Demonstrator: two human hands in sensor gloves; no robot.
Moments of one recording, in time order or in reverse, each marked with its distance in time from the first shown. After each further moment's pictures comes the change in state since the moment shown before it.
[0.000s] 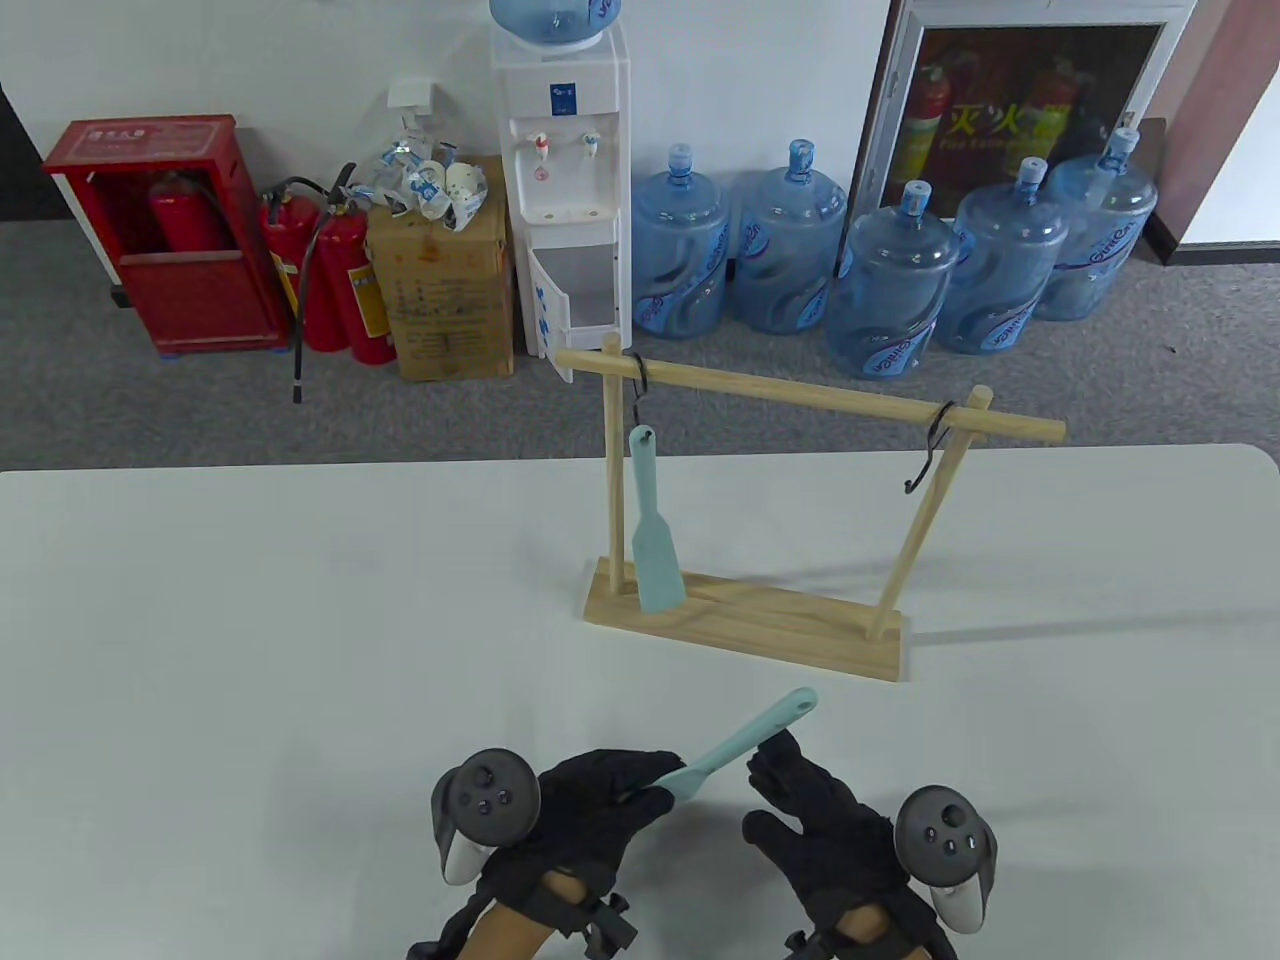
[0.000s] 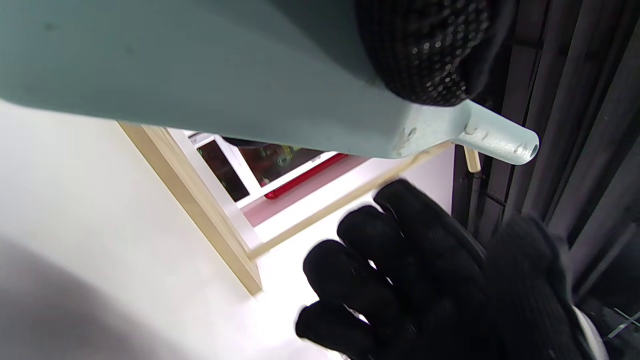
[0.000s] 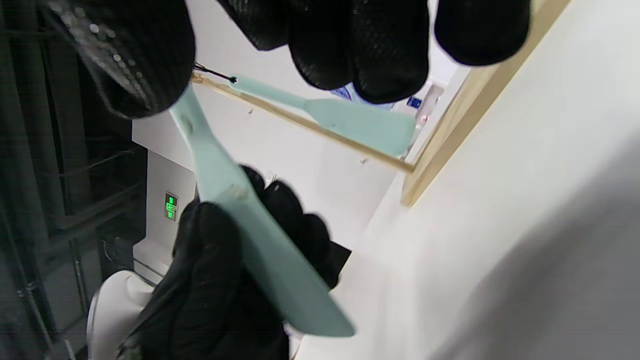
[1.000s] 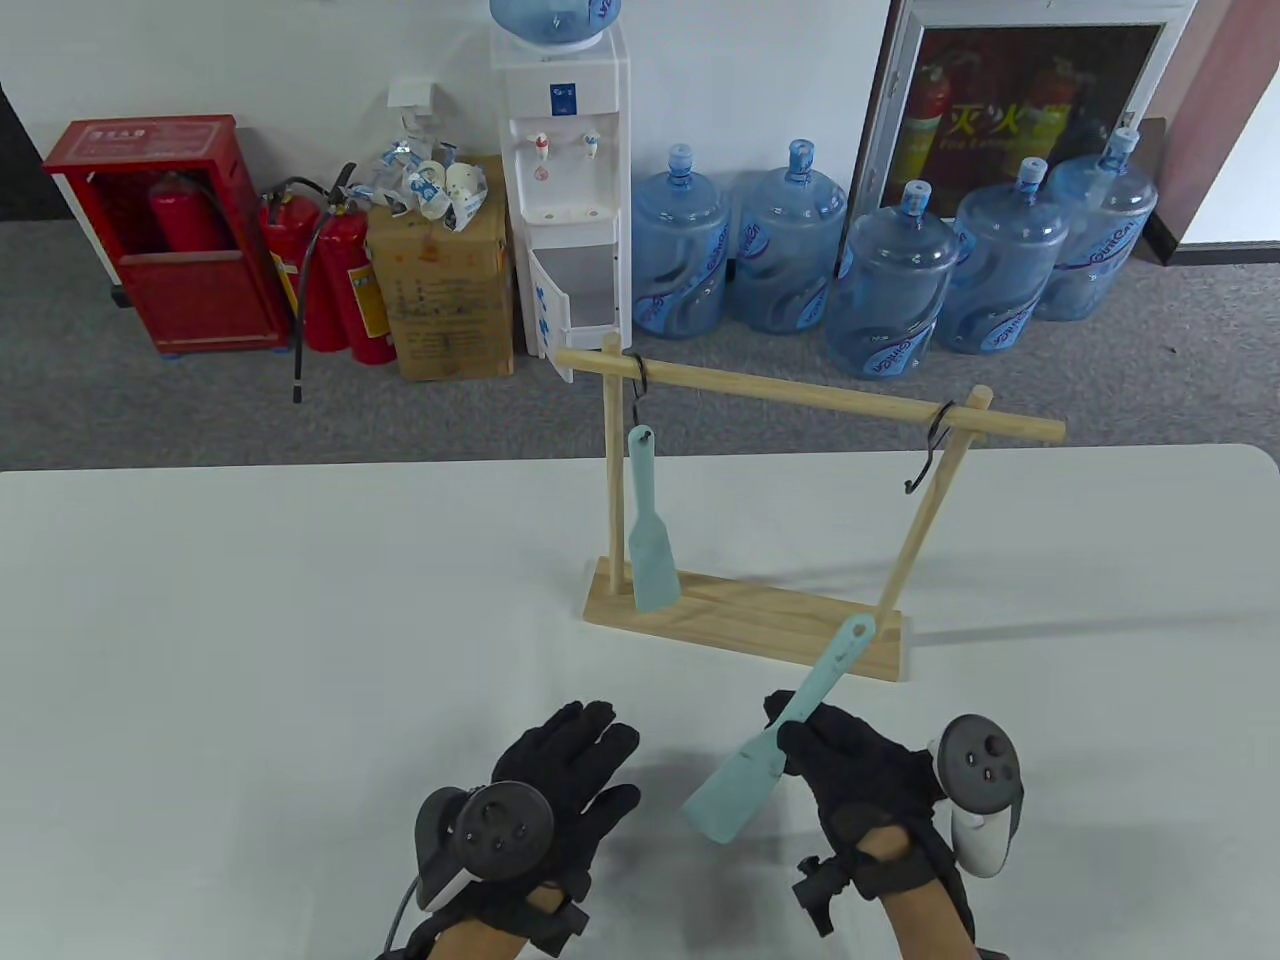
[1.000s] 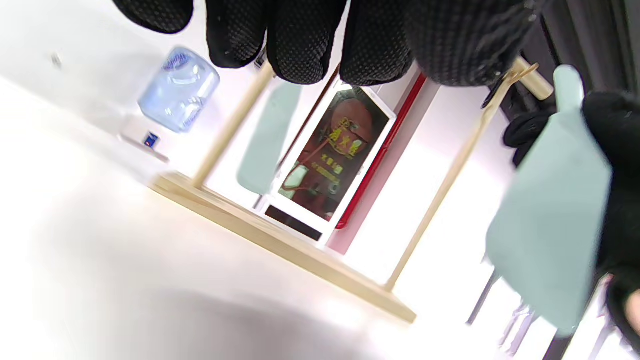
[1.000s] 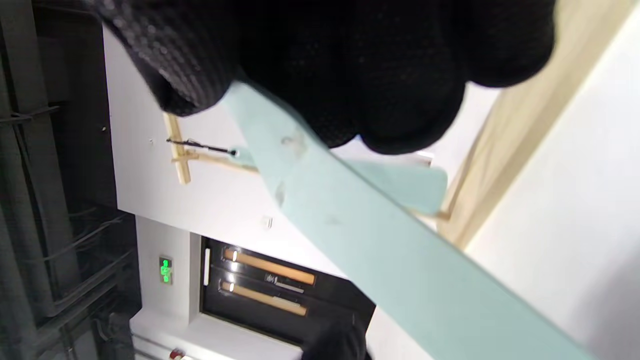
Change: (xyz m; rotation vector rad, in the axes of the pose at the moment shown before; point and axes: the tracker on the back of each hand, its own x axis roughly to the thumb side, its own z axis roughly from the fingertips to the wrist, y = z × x) left_hand 0.009 0.030 0.022 0.113 0.060 -0.633; right_hand 0.023 -0.047 -0.042 -0.160 0.084 -0.092
